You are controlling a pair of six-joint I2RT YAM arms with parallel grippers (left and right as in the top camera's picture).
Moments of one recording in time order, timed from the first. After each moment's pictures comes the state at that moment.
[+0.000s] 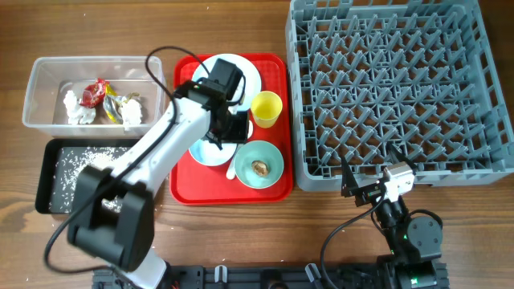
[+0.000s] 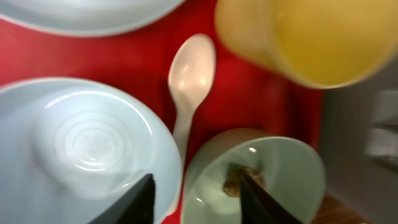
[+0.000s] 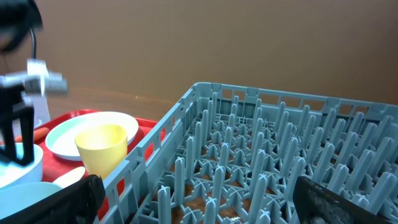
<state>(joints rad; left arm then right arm) -0.43 1.77 1.31 -0.90 0.18 -0.34 0.13 0.02 0.01 0.01 -0.15 -0.05</state>
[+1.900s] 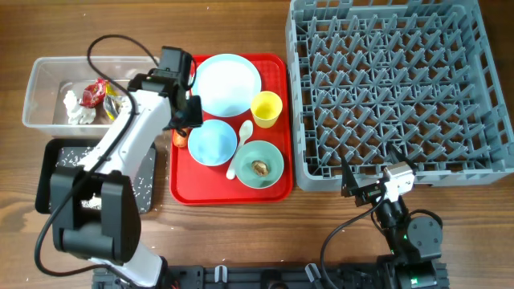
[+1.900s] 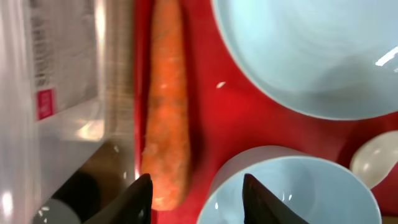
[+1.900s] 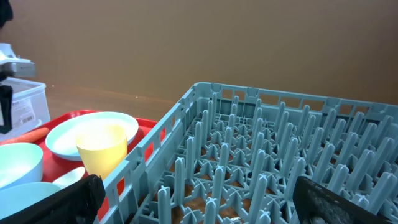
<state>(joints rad) -0.20 1.78 1.28 -0.84 -0.08 -0.24 0.13 0.02 0.01 0.01 -0.15 -0.05</state>
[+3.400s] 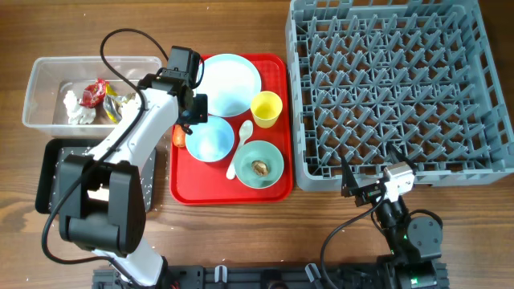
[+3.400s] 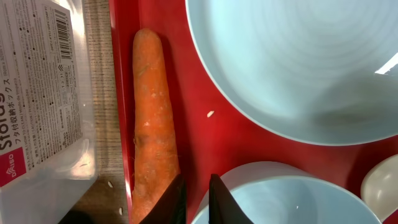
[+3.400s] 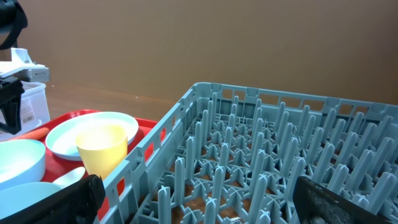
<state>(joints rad) -0.22 1.82 1.28 -0.75 -0.11 -0.18 0.13 0.02 0.01 0.01 -0.15 -0.05</state>
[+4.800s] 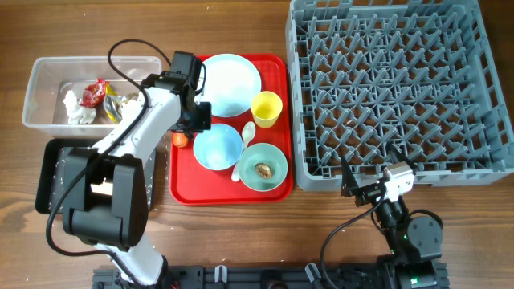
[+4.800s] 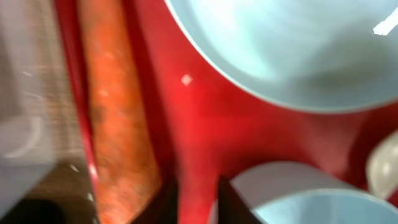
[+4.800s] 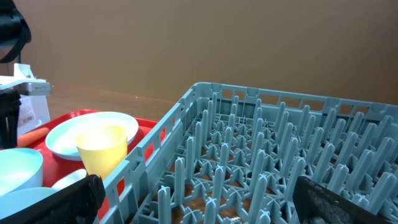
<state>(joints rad) -0.22 1.86 1.28 -0.82 -0.03 -0.19 0.13 0.02 0.01 0.01 -0.15 -0.05</state>
